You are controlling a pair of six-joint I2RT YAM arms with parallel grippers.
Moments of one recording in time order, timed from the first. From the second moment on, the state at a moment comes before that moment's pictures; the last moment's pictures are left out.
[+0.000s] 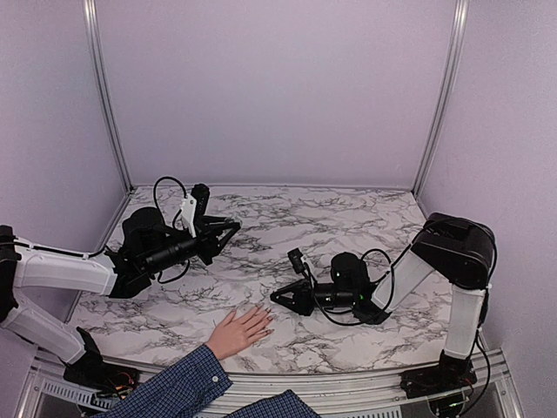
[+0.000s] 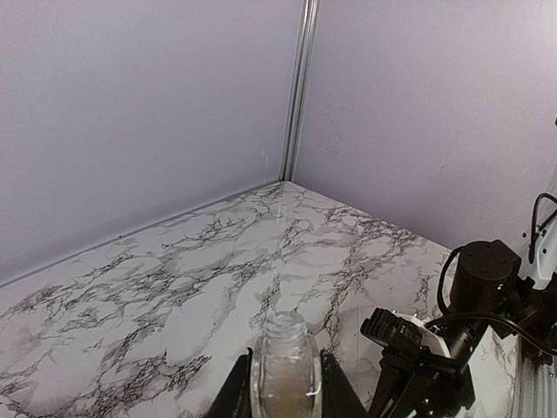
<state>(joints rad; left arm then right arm) -0.78 1.36 0.59 0.73 0.14 -0.14 0.87 1.96 0.61 1.04 -0.49 0.48</state>
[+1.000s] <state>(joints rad) -0.77 1.36 0.59 0.73 0.14 -0.14 0.86 1.96 0.61 1.03 -0.47 0.48</state>
